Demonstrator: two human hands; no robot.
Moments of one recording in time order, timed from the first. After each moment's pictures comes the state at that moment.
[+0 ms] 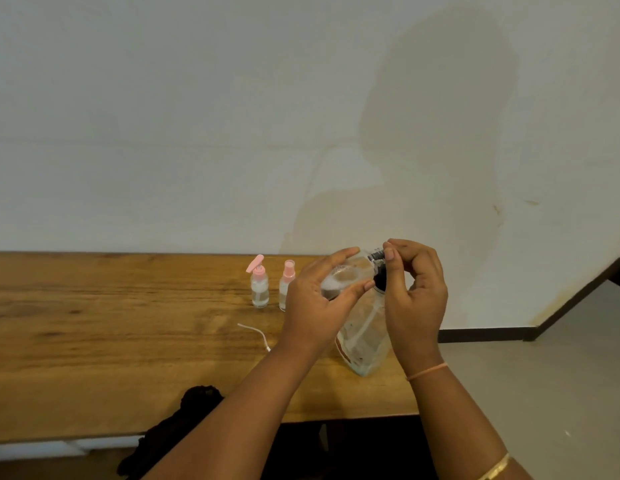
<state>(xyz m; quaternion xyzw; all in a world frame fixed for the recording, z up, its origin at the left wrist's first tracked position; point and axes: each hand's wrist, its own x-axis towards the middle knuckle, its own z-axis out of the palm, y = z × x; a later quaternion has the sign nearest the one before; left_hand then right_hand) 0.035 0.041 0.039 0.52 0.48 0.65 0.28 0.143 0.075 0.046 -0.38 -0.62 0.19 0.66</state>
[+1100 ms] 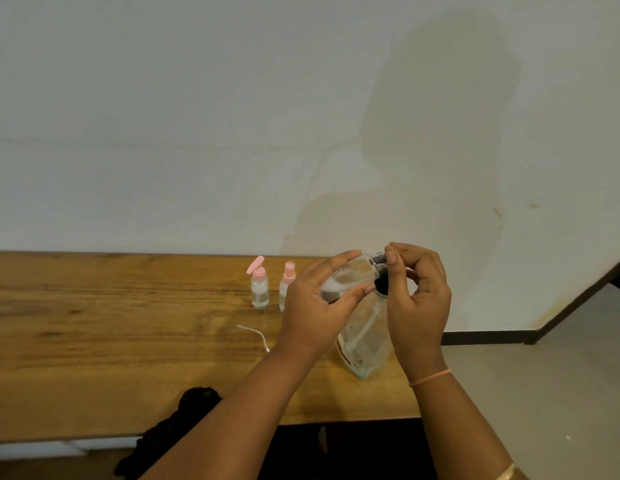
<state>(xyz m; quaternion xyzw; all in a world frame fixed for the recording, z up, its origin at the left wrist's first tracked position) 0.031 0.041 0.038 0.54 0.49 0.63 0.26 0.145 0.074 0.049 -0.38 -0.63 0.18 0.66</state>
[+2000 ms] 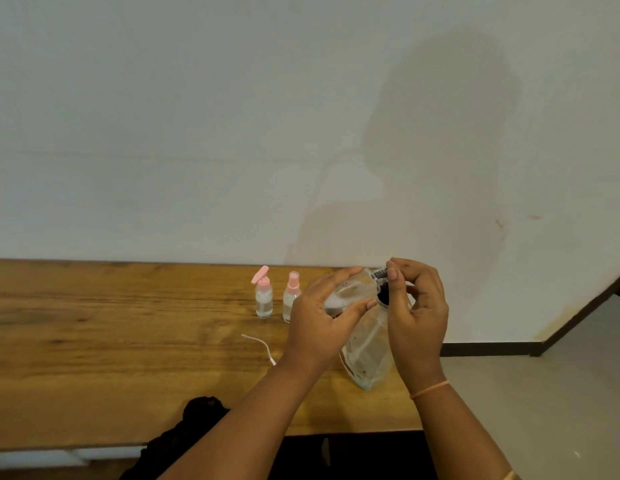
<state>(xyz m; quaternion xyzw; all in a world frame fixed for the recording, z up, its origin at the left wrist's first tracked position) 0.037 0.038 0.036 0.54 0.50 0.62 0.27 0.148 0.074 0.042 -0.38 -0.63 0.19 0.65</state>
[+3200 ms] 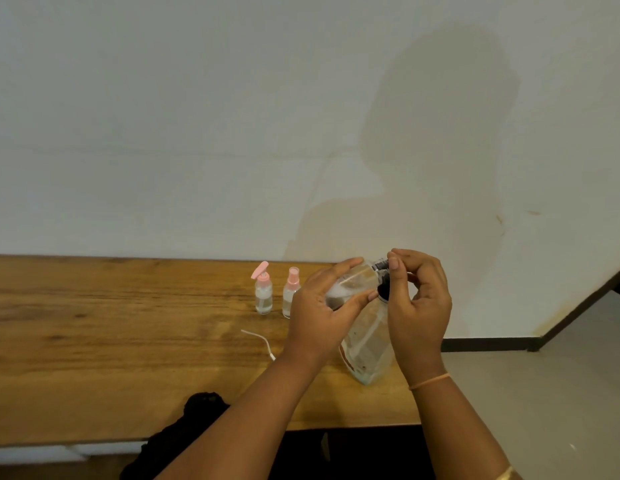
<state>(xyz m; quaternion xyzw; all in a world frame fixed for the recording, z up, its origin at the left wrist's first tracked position) 0.034 0.039 0.038 0.52 0.49 0.64 0.28 0.142 0.077 0.046 -0.37 -0.62 0.16 0.67</state>
